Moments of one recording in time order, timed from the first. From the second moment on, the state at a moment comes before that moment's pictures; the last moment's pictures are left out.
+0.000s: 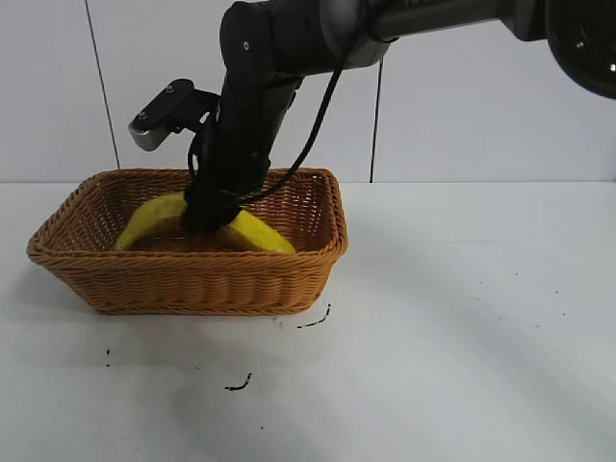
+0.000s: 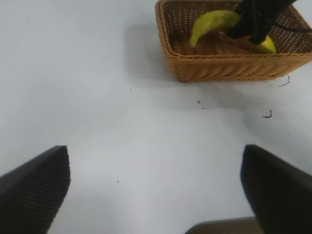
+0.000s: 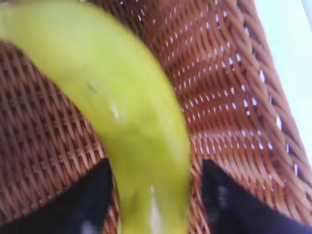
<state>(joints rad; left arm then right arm) -0.02 0.00 -0.50 -0.07 1.07 0.06 0.64 2.47 -2.11 -0.08 0.72 -0.57</state>
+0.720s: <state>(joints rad) -0.02 0.00 -0.50 -0.07 1.07 0.06 0.51 2.38 -2.34 0.01 1.09 -0.10</state>
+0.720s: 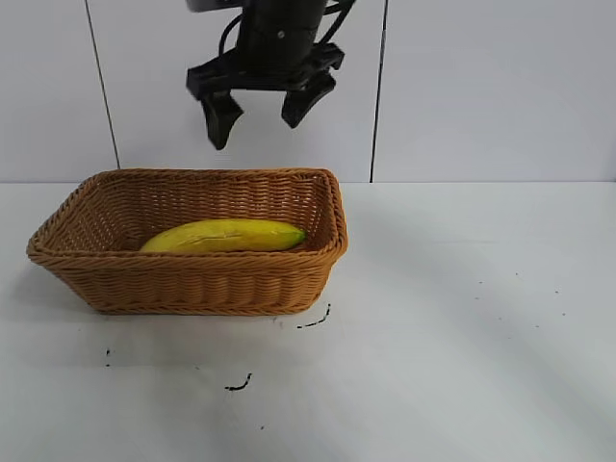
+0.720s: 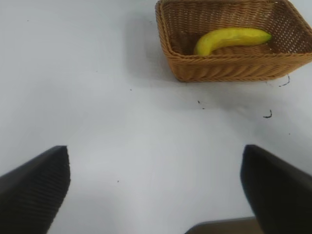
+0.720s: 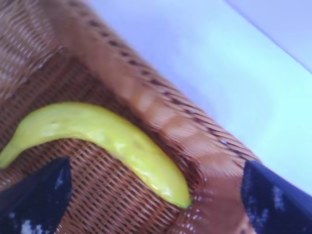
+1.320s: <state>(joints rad) -0.02 0.00 -0.50 -0.07 1.07 0.06 0.11 2.38 -2.34 0.00 1.22 -0.05</state>
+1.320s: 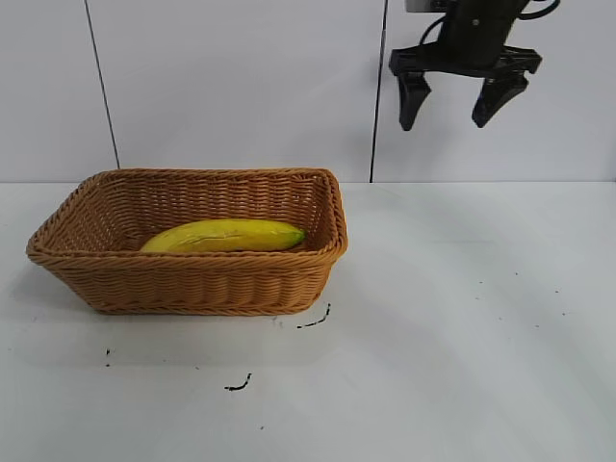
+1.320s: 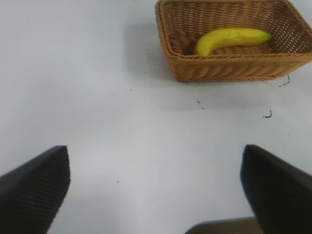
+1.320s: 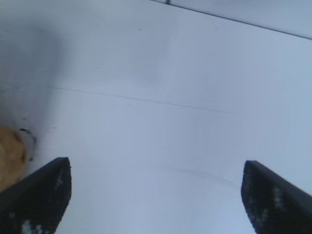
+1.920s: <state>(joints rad) -0.02 0.00 -0.50 -0.07 1.07 0.06 0.02 2.17 -2.02 0.03 1.22 -0.03</state>
